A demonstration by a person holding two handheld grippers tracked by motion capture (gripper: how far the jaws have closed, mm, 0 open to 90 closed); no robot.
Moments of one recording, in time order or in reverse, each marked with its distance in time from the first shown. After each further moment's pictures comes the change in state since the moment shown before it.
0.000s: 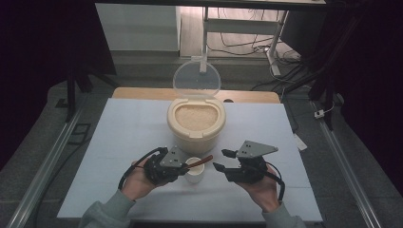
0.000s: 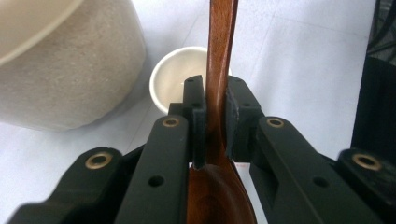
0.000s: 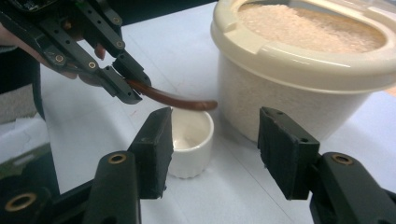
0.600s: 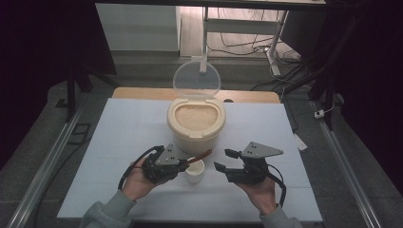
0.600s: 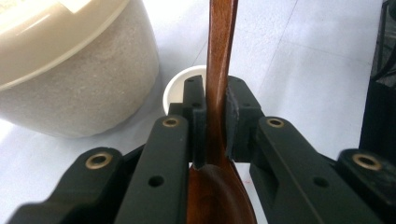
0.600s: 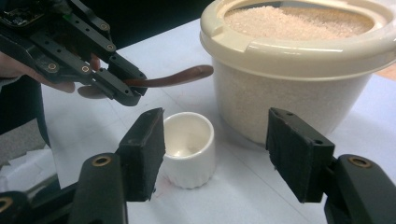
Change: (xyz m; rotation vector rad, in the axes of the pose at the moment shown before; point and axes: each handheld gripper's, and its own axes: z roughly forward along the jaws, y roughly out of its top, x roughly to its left) left arm 0.000 -0.001 -0.004 -0.070 0.029 -0.034; right arm -0.002 -0.012 0.003 -0.069 0.000 0.121
